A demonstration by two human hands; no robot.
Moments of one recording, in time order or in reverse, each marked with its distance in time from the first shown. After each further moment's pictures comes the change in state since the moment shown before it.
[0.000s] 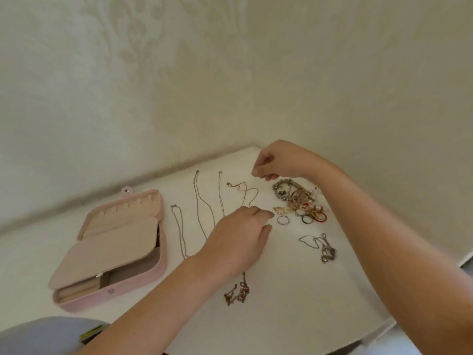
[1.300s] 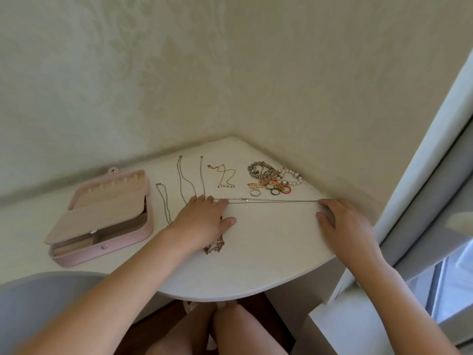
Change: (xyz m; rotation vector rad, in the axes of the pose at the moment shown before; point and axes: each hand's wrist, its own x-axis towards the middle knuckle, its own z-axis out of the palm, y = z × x) left_hand -0.036 -0.003 0.002 0.245 -0.335 -0.195; right_hand -0.204 0.092 0.062 -0.295 0.574 0.287
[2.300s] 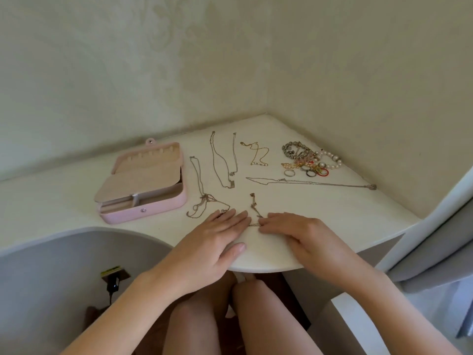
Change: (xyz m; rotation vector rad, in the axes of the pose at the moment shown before) left_hand -0.095 -0.019 0.050 -0.338 0.182 0.225; right_hand -0.041 -0.076 0.033 0.326 -0.439 -0.652
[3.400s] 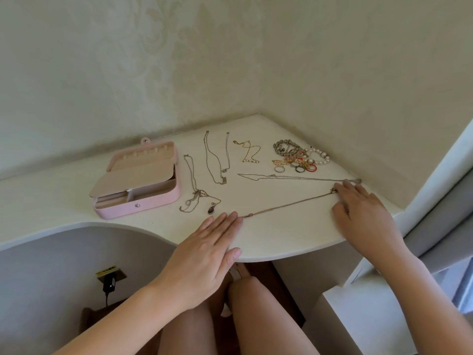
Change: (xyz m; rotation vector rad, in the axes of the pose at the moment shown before) left_hand -0.021 0.022 0.018 0.244 0.078 -0.032; right_hand -0.032 0.046 -0.049 -0.501 0.193 0.581
